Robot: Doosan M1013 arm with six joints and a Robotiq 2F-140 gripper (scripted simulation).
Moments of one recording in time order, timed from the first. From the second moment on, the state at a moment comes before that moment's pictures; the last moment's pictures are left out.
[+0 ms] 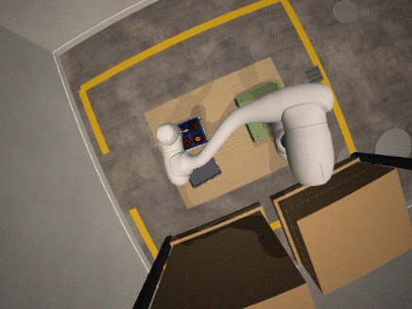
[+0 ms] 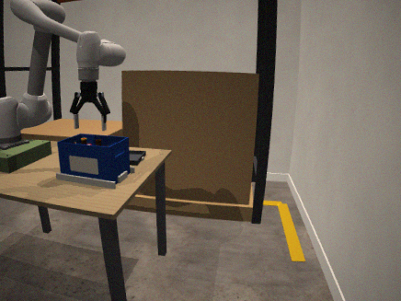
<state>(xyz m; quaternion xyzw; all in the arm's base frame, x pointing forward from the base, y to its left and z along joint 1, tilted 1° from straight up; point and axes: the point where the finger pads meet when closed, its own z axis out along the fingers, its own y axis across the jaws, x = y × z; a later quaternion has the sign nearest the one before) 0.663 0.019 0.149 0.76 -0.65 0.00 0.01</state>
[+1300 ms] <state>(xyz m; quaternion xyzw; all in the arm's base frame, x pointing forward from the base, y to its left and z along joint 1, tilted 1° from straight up) 0.656 0.090 0.150 0.76 -0.65 0.00 0.01</state>
